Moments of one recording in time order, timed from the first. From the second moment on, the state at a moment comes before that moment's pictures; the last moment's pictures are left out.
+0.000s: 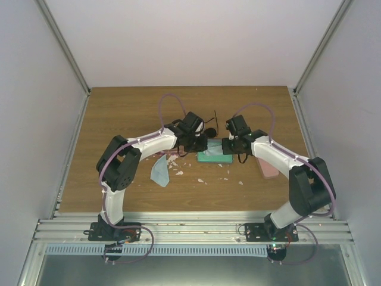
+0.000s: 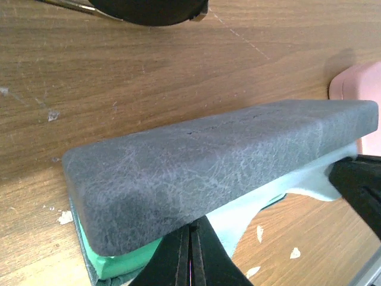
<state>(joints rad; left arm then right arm) -0.68 1.97 1.41 -0.42 0.29 -0.68 0.44 1.55 1.02 -0.55 0.04 0.33</state>
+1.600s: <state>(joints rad) -0.68 2.03 1.45 -0.49 0.30 -0.67 0.44 1.60 0.95 -0.46 -0.02 0.35</state>
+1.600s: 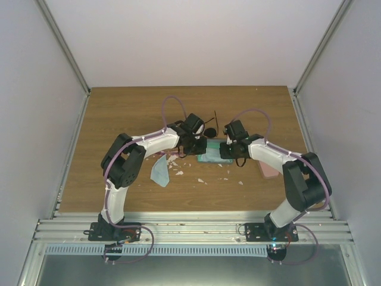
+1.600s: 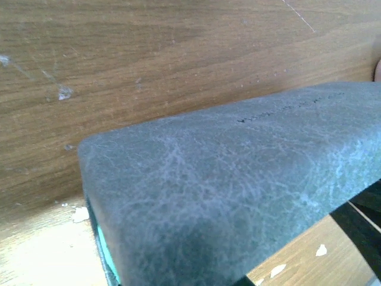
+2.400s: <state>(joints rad) -0.69 2.09 1.43 -0.46 0.27 -0.68 0.44 1.68 0.88 -0.32 0.07 0.41</state>
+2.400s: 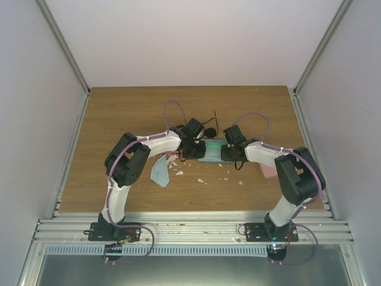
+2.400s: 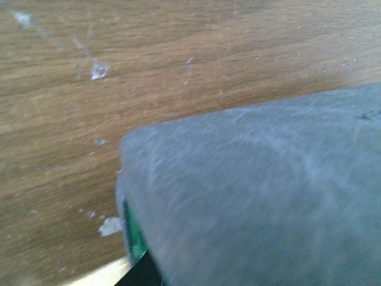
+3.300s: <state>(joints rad) -0.69 2.07 1.40 -0.34 0.29 -0.72 0.44 1.63 0.79 -0.15 -0.09 0.40</state>
